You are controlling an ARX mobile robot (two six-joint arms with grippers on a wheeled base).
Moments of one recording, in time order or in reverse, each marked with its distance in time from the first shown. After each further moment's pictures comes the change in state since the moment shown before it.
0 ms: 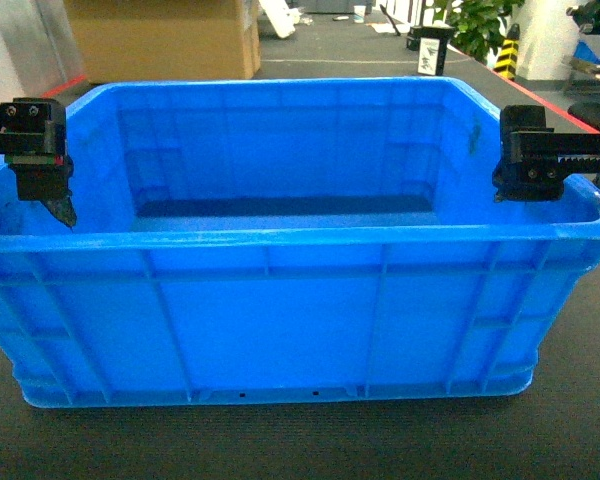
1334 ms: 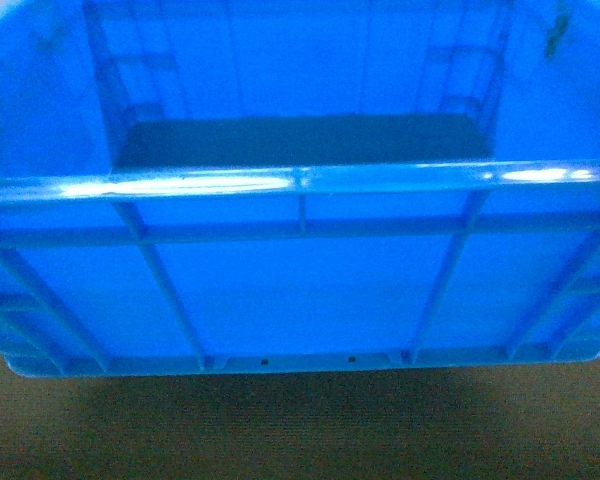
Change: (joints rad) left arm -0.121 -0.329 -0.257 0.227 -0.044 -0.081; right arm 0.080 -0.362 -0.212 0.072 0.139 0.032
